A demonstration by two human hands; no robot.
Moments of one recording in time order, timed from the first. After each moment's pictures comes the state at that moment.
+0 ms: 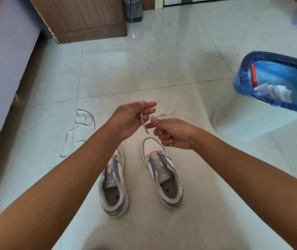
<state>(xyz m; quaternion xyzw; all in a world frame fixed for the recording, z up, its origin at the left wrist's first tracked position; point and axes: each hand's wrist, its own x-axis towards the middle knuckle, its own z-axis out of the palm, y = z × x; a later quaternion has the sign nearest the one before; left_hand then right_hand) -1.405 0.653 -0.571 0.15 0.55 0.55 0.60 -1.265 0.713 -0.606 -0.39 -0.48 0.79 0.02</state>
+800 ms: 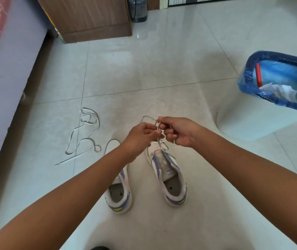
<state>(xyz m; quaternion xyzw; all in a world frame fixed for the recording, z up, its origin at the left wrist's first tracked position) -1.381 0.611 -0.604 0.28 0.70 0.40 0.52 -1.271 0.714 -0.611 -0.46 -0.34 0.82 0.08</state>
